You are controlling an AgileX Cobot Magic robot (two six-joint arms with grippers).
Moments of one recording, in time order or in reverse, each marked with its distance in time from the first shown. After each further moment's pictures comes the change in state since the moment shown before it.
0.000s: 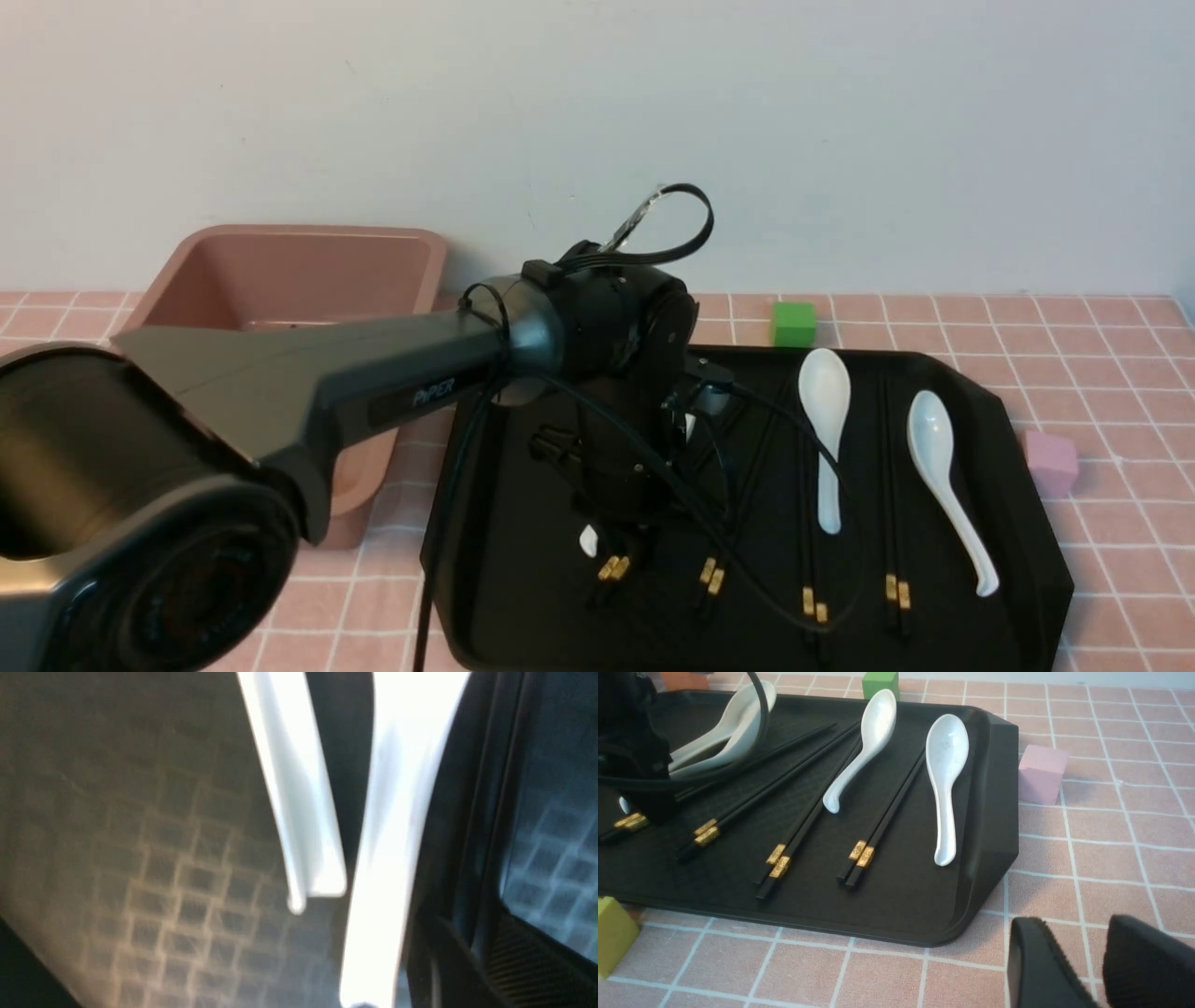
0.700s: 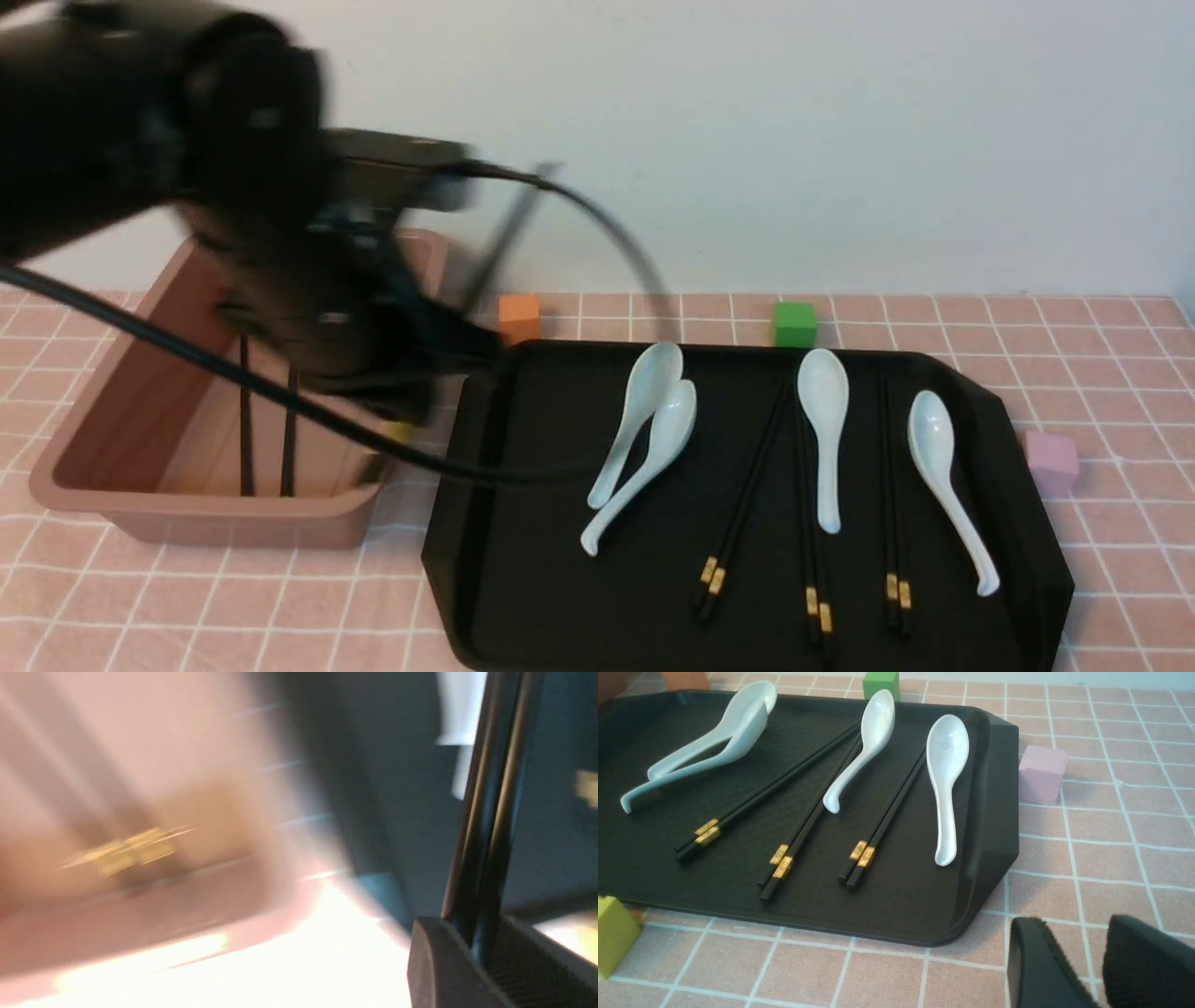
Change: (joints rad) right arm 0.000 0.000 0.000 -0.001 0.000 0.000; left arm 0.236 -0.662 0.402 0.070 -0.005 -0.091
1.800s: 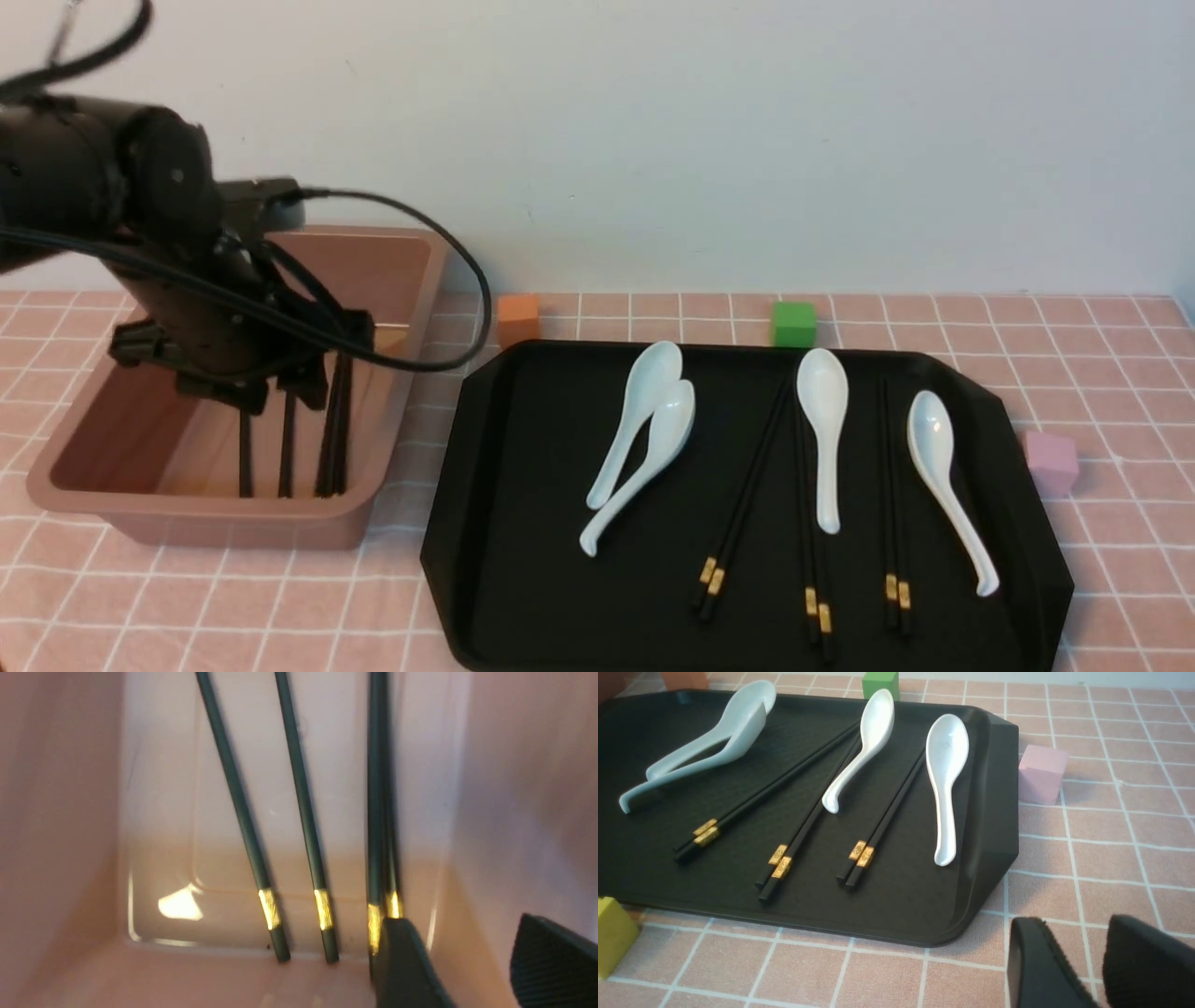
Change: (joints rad) right arm 0.000 0.000 0.000 0.000 0.000 0.000; left arm 0.261 0.153 0.015 -0.020 -0.185 -0.038
